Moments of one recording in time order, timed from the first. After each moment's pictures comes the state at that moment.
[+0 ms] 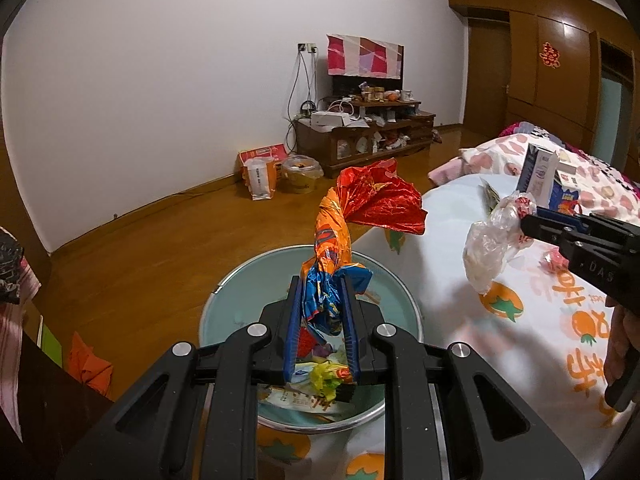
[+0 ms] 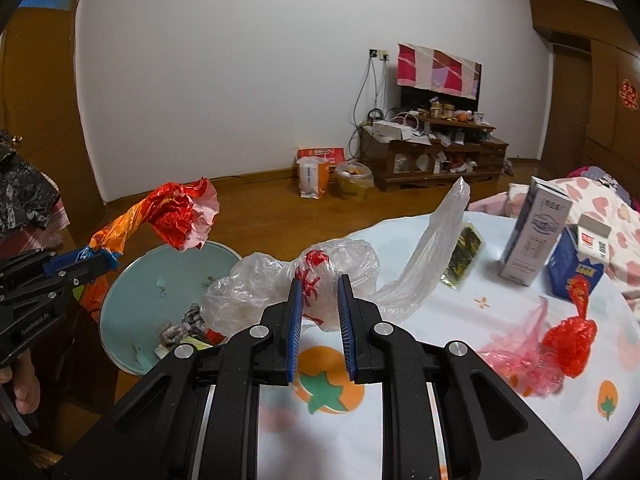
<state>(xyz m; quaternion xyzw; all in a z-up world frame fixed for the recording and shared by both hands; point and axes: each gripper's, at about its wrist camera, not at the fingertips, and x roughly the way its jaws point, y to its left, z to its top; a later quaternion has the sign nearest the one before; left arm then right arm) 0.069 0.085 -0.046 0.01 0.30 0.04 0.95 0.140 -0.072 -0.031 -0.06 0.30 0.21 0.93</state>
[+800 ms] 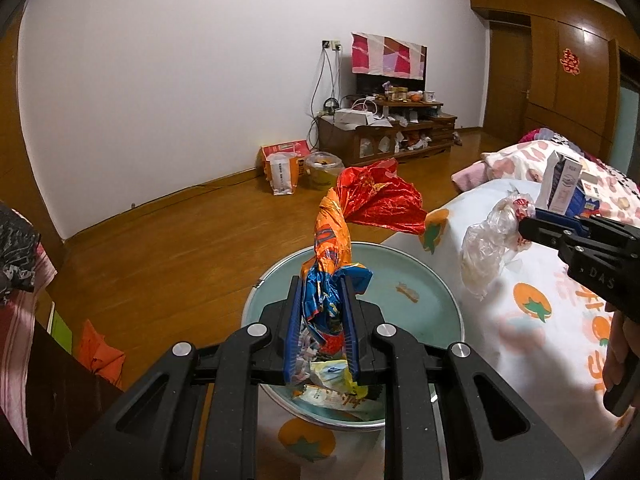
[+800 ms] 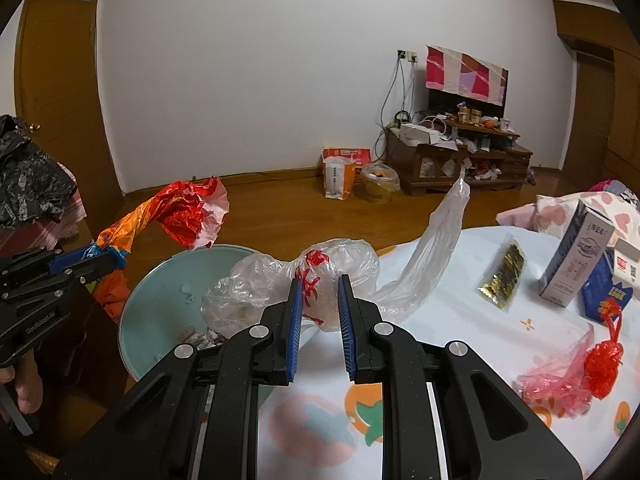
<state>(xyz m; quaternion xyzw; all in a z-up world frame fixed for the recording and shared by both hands) 0.066 0.111 -0.047 0.00 0.30 0.08 0.95 0.153 -0.024 -0.034 -0.07 0.30 0.25 0.92</state>
